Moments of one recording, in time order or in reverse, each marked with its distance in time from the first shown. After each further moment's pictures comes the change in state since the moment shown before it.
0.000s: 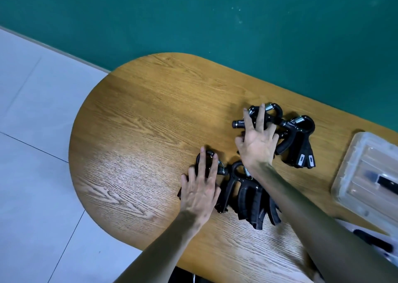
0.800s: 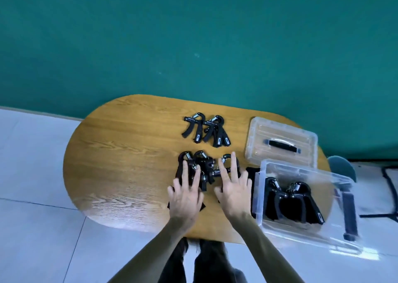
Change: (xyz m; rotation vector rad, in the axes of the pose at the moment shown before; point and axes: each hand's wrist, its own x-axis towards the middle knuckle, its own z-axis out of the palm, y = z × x) left_hand -0.145 0.131 -0.052 0.268 0.126 0.143; right_hand -0.266 0.107 -0.103 0.170 0.098 0.092
